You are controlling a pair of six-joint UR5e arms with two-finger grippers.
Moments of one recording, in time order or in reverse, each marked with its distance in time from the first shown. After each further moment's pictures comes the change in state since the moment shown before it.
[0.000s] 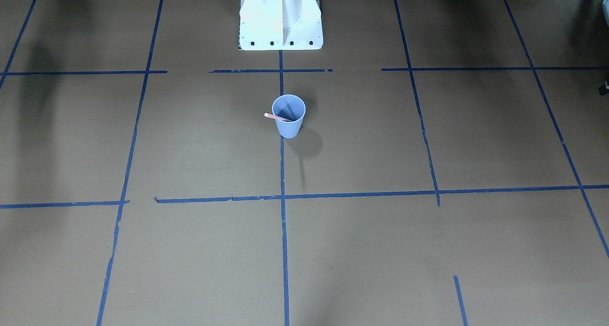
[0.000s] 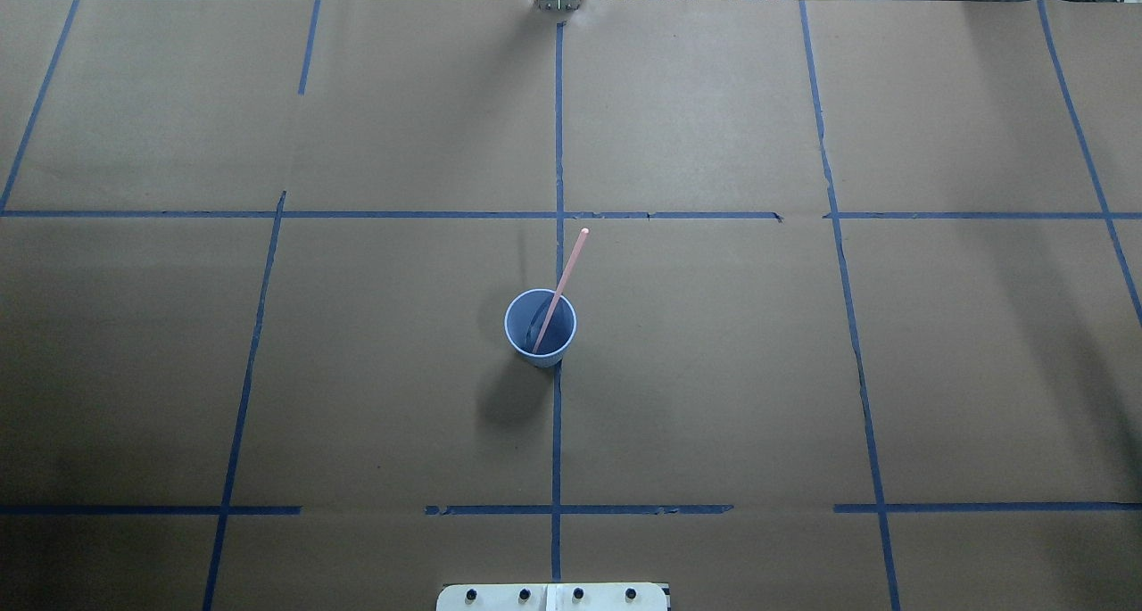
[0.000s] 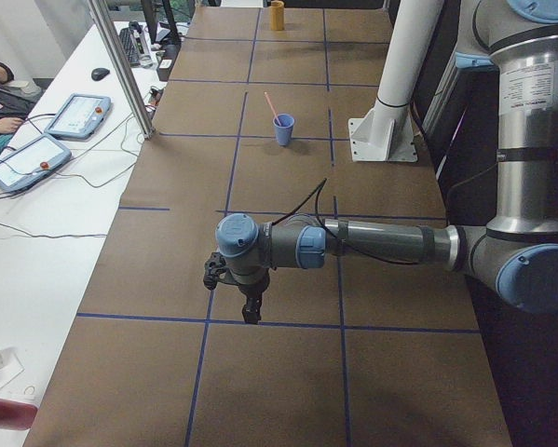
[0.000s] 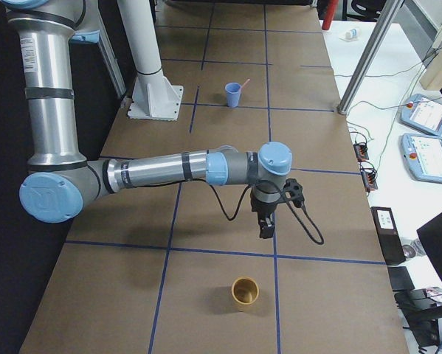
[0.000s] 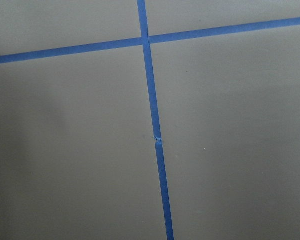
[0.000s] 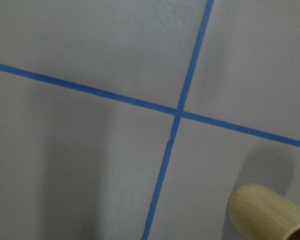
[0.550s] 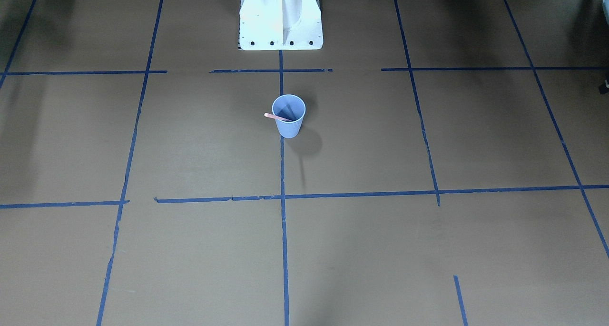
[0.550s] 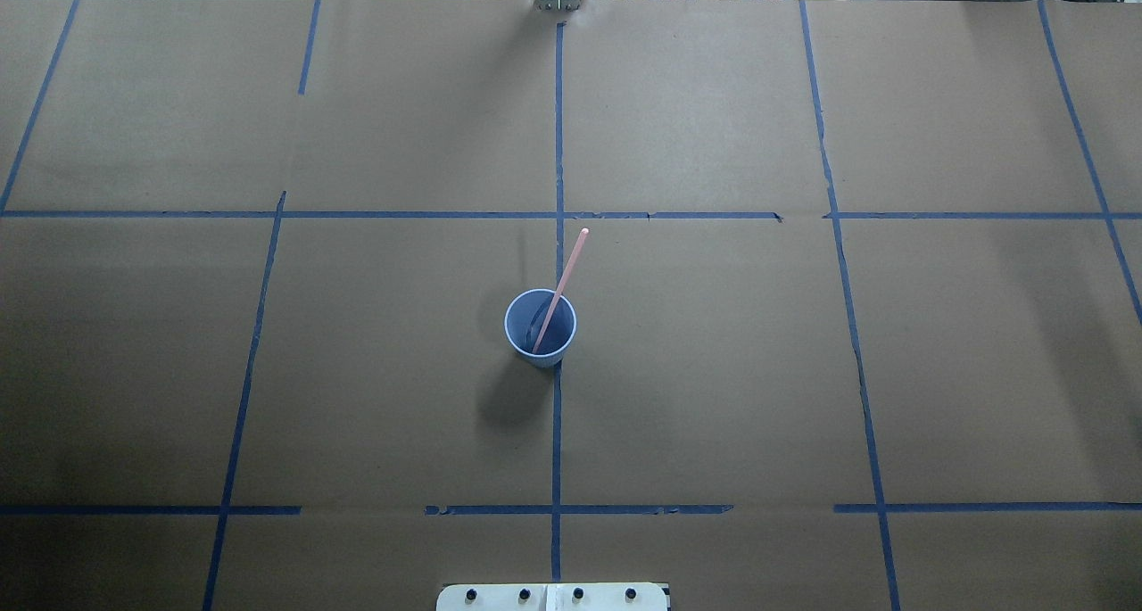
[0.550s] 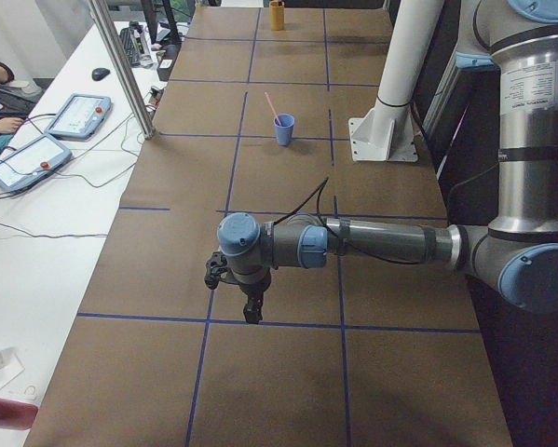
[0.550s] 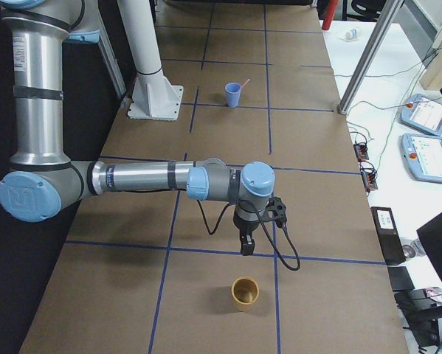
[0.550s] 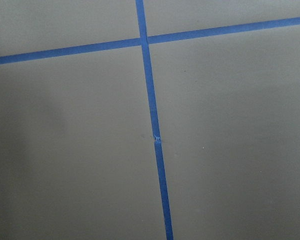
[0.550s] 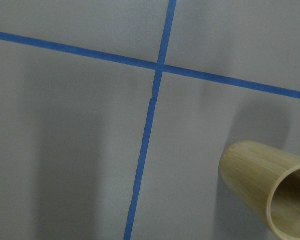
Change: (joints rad) left arm -0.001 0.005 -0.003 0.001 0.002 0.000; right arm 0.016 -0.061 0.002 0.003 0.020 -0.003
